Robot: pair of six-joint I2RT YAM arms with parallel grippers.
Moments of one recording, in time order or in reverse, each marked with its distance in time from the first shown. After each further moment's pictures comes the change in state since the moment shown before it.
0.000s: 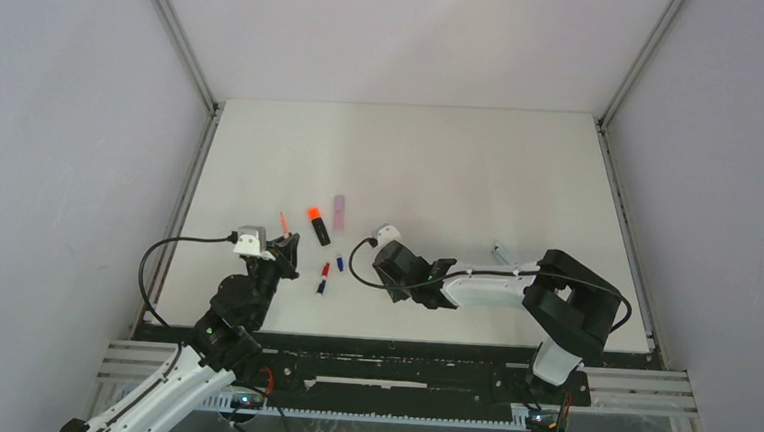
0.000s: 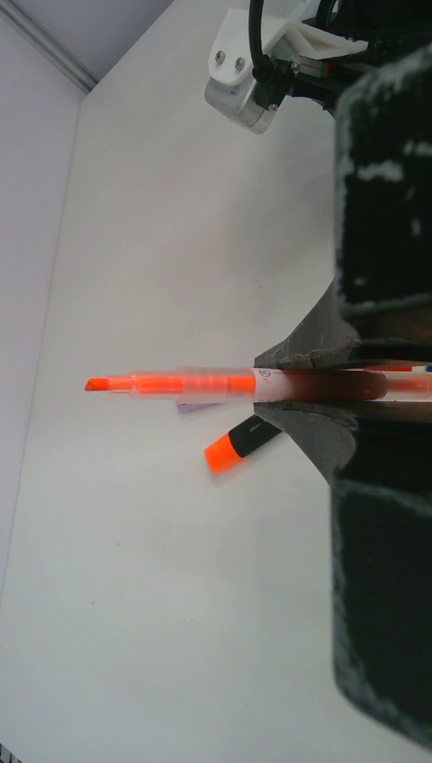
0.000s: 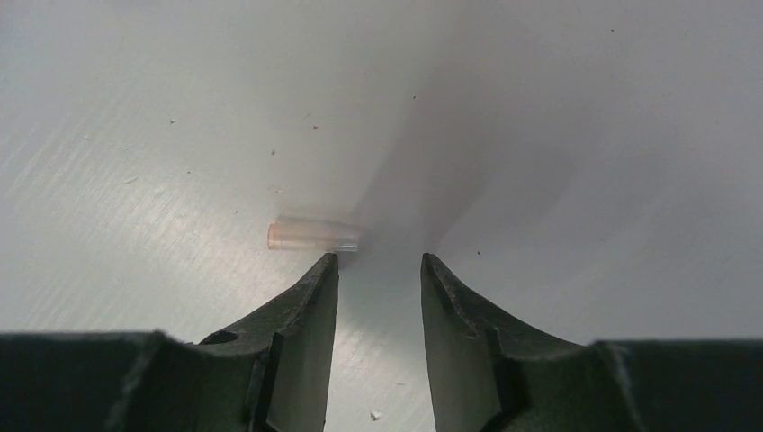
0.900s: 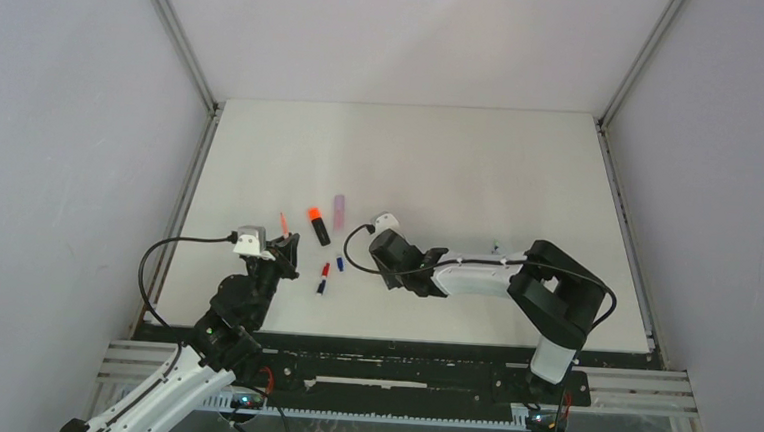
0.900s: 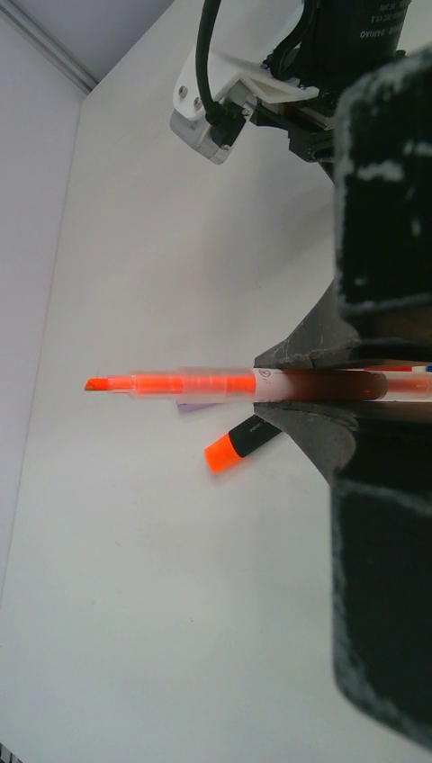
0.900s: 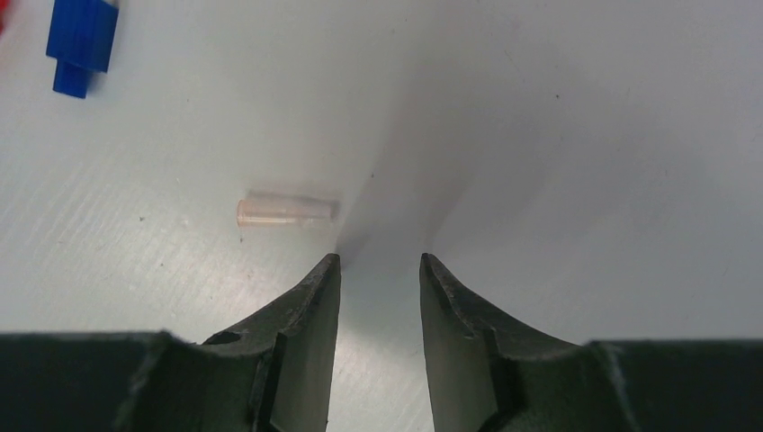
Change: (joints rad) left arm 0.000 -0.002 0.000 -0.001 -0.001 0.000; right arm -0.040 0.076 0.084 -0.004 0.041 0.019
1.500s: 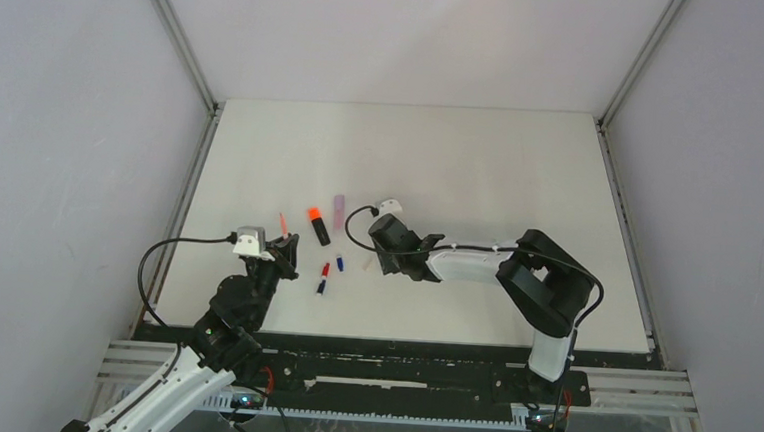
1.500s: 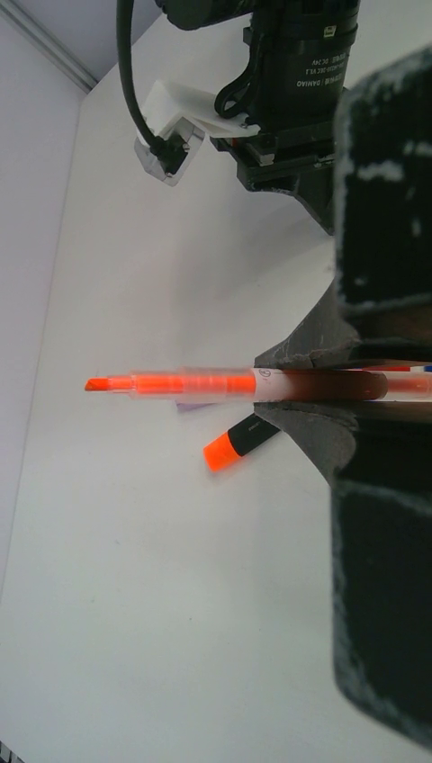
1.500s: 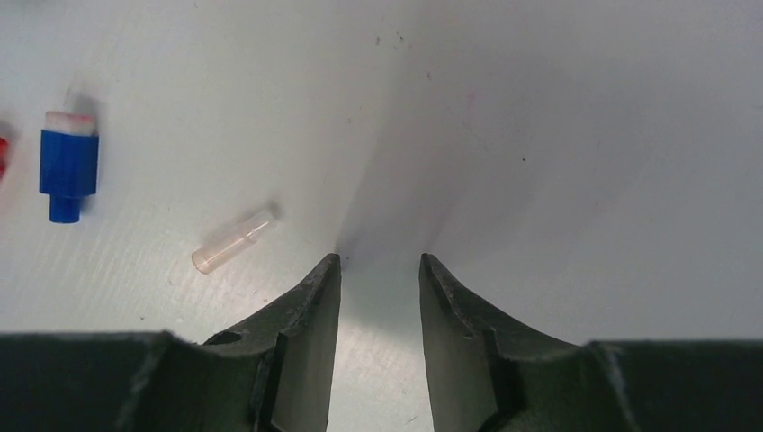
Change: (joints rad) left arm 0.000 -0.013 0.000 -0.014 -0.001 0.000; right arm -0.070 0.081 0.096 0.000 -0.020 0.079
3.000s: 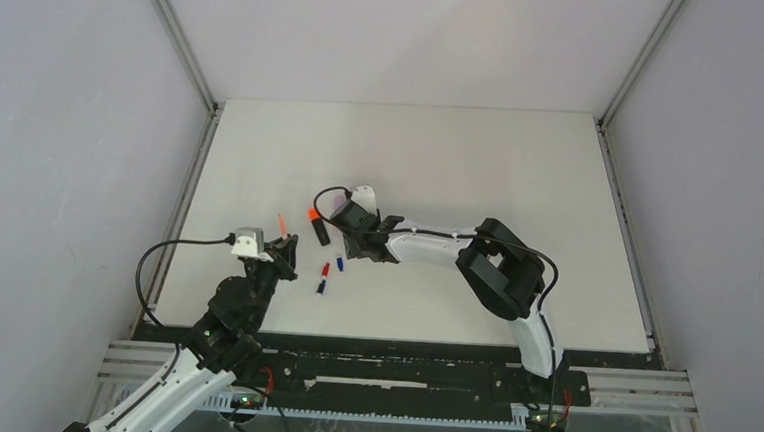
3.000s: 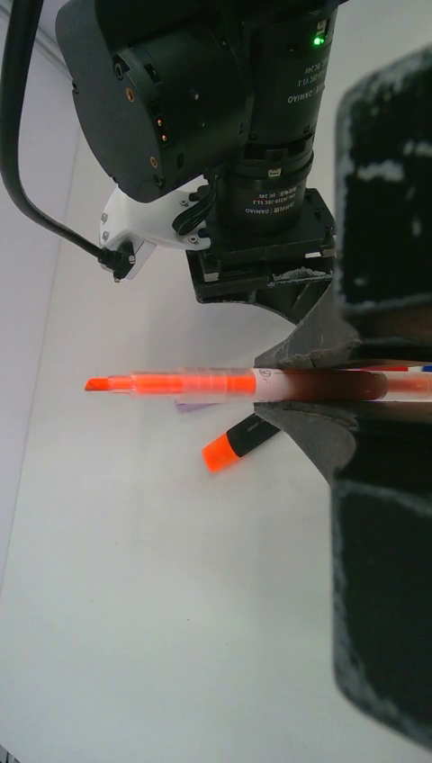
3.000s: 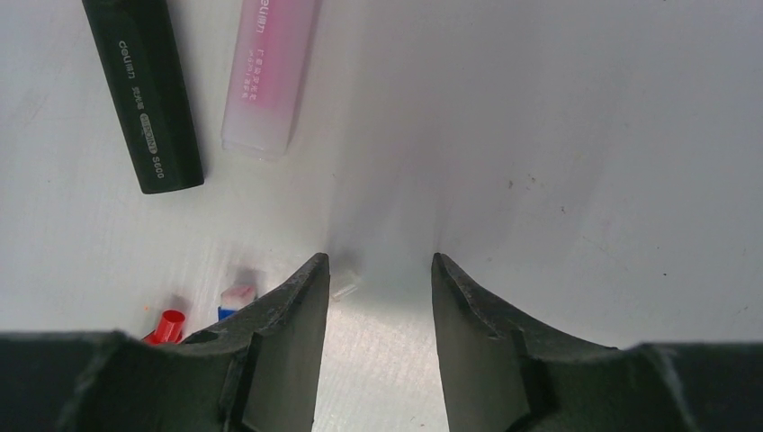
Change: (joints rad) left arm 0.000 -0.027 0.000 -0.024 0.000 -0.008; right arm 0.056 0.270 0.422 -0.196 0.055 0.206
